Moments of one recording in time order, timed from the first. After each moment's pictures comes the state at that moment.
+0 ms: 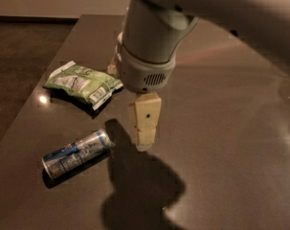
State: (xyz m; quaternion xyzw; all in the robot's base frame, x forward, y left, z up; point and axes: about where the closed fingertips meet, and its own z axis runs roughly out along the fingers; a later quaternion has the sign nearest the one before) arm 0.424 0.030 0.929 -0.82 0.55 0.03 0.15
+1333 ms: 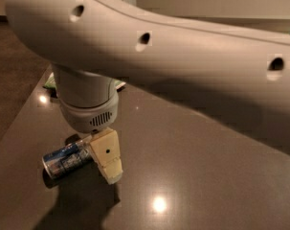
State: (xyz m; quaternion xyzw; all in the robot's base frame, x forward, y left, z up) arm 0.379 0.102 0.879 -0.88 0.46 0.00 0.09
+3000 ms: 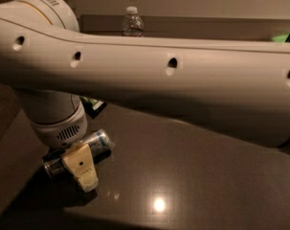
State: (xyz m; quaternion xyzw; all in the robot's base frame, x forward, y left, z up) arm 0.363 0.146 0.843 -0.90 0.44 0.02 0.02
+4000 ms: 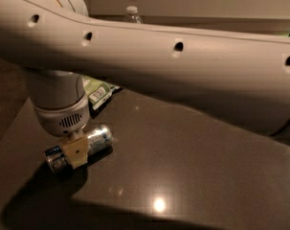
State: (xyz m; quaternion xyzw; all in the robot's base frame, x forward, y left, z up) arm 0.373 0.147 0.852 -0.89 0.46 0.05 0.03
